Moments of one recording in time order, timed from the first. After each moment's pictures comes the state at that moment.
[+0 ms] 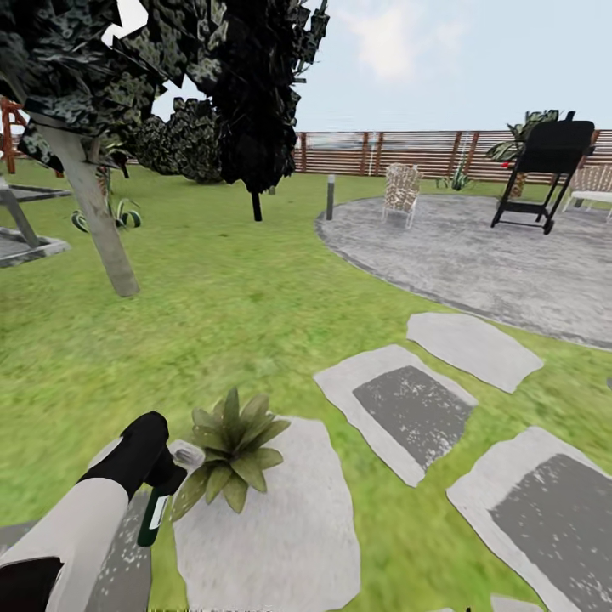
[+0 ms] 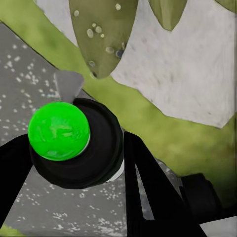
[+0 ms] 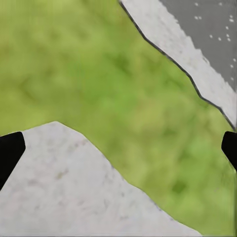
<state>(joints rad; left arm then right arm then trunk) -0.81 0.11 0.09 -0.61 -1.00 0.99 -0.90 -0.37 -0.09 -0.77 -0.15 0.66 -0.29 -0.18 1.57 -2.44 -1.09</state>
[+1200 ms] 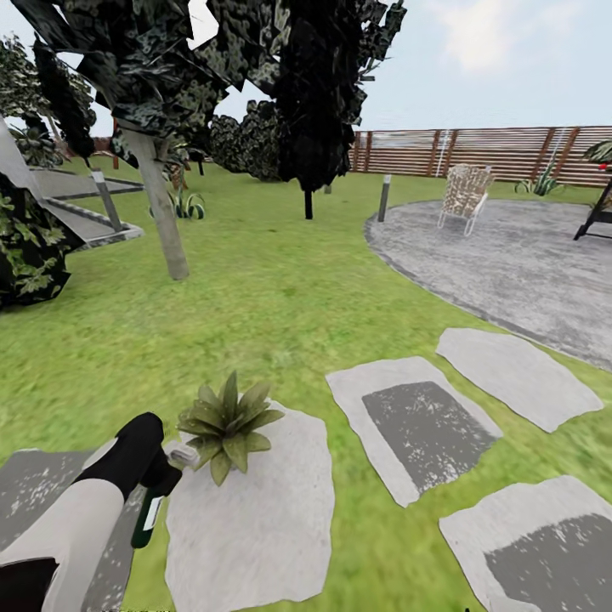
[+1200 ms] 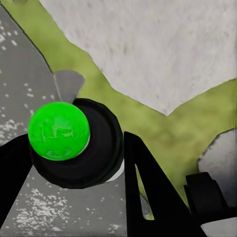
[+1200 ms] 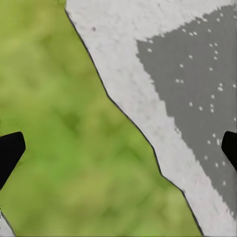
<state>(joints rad) -0.81 0.13 0.10 -0.61 -1.01 0.99 -0.89 -0.37 -0.08 -0.77 -0.15 0.66 -0.29 -0.18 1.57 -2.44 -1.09</state>
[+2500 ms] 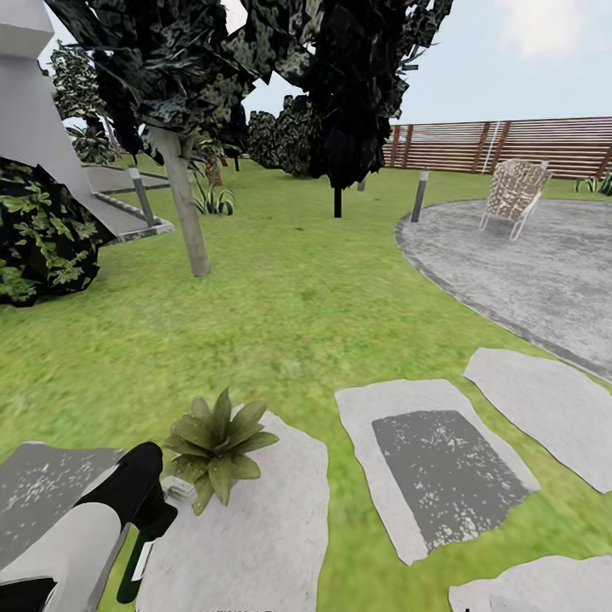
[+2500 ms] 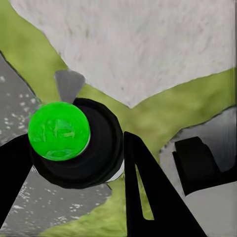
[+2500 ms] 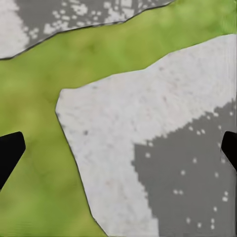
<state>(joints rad) -0.75 0.13 0.09 -0.51 -1.01 0.98 -0.89 -0.37 -0.09 -0.77 -0.15 0.66 -0.28 -0.18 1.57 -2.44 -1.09</state>
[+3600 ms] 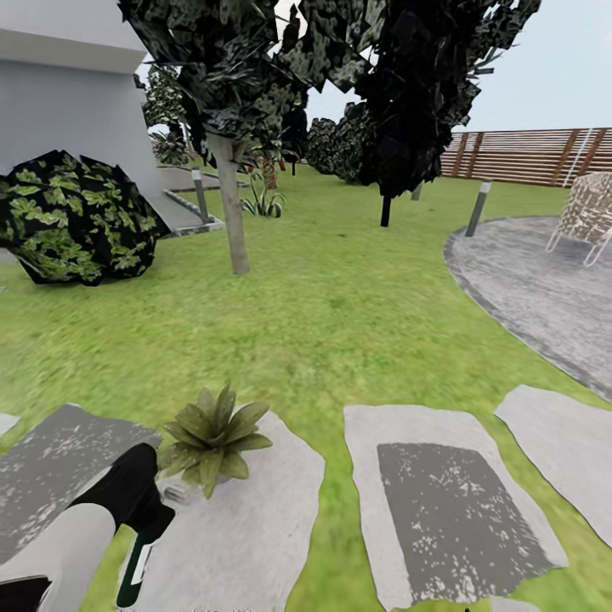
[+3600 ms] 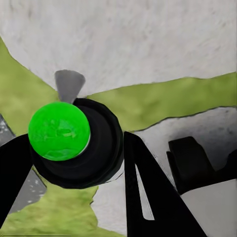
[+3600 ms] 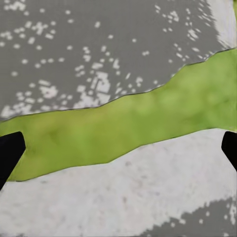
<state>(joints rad) -0.75 0.15 0.10 -0.50 -0.98 0.97 -0.90 -0.37 -0.08 -0.77 -0.15 0.66 -0.28 -0.18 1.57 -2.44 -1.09</state>
